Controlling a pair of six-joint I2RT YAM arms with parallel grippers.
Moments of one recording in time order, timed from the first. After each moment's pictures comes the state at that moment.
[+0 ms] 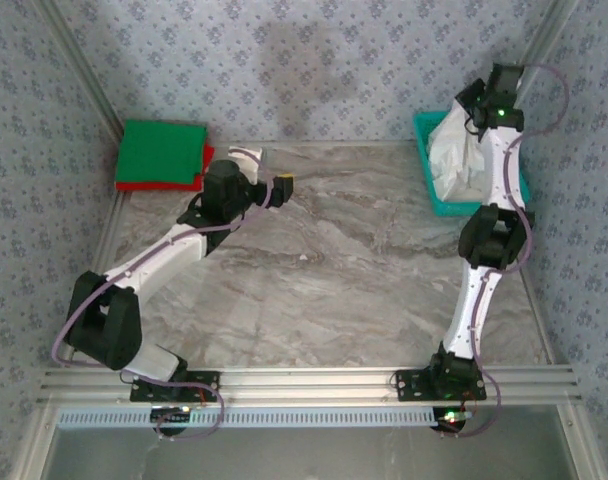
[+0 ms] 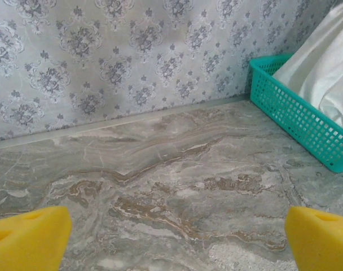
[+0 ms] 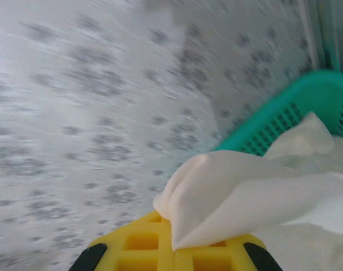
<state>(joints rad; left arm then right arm) -0.49 1.47 1.07 0.14 0.06 -0.18 -0.18 2.28 2.47 -0.58 -0.07 0.64</state>
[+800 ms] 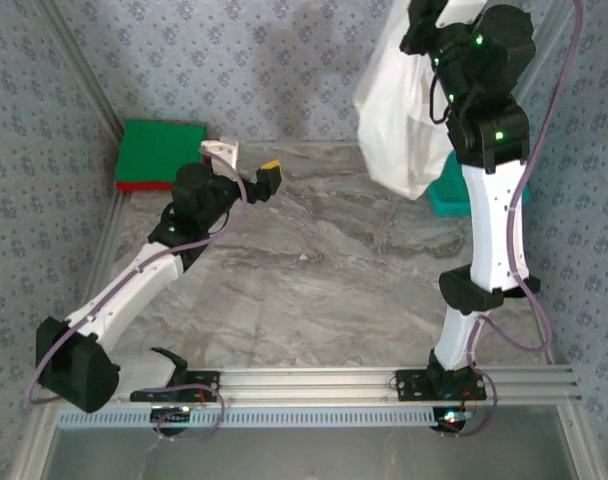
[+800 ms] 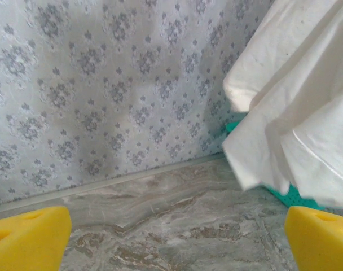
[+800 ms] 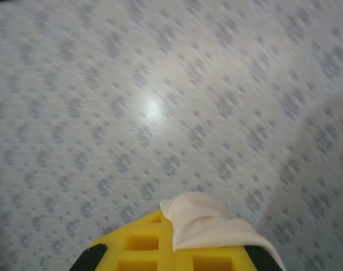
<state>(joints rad) -0.49 1.22 1.02 0.15 0.06 -0.17 0.36 1.84 2.76 -0.60 0.08 -0.03</state>
